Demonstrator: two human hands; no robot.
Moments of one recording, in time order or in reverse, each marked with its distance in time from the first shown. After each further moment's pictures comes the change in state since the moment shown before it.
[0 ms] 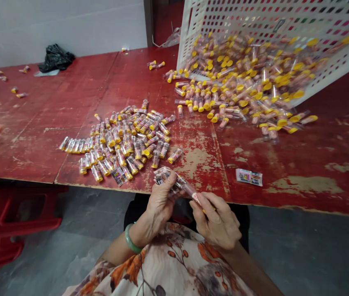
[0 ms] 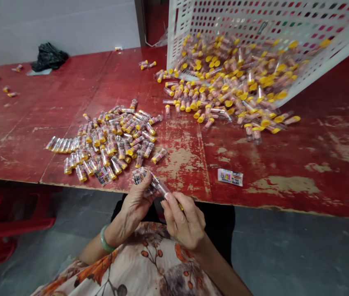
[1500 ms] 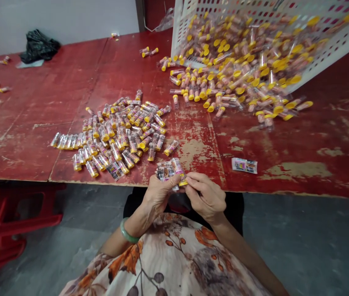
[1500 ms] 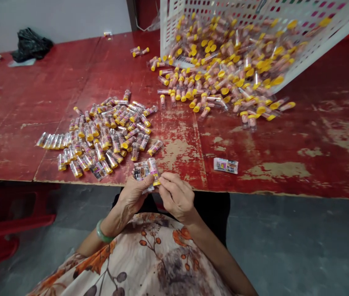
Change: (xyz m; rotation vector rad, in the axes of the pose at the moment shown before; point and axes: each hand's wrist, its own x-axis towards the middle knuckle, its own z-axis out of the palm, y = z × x) left_hand -0.004 0.000 -0.008 0.234 -0.118 0.045; right_hand 0.013 0.011 0.026 0.381 0.014 0.123
